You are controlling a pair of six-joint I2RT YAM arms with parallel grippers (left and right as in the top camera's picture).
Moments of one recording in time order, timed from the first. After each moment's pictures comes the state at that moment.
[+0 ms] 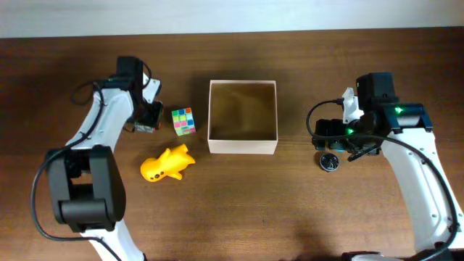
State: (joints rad) left arm 0.00 1.99 1.51 -0.85 -0.03 0.23; right arm 0.00 1.46 1.28 -1.15 -0.16 0.11
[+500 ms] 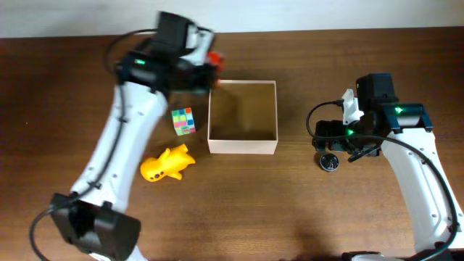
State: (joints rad) left arm -0.36 1.82 1.88 -0.99 0.11 -0.02; right arm 0.00 1.46 1.28 -1.17 -0.16 0.11
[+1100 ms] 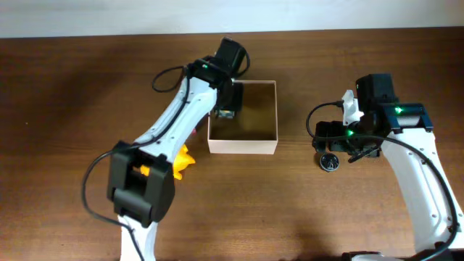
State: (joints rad) left arm -0.48 2.13 1.88 -0.98 -0.06 -0.35; right arm 0.00 1.46 1.28 -1.18 -0.16 0.11
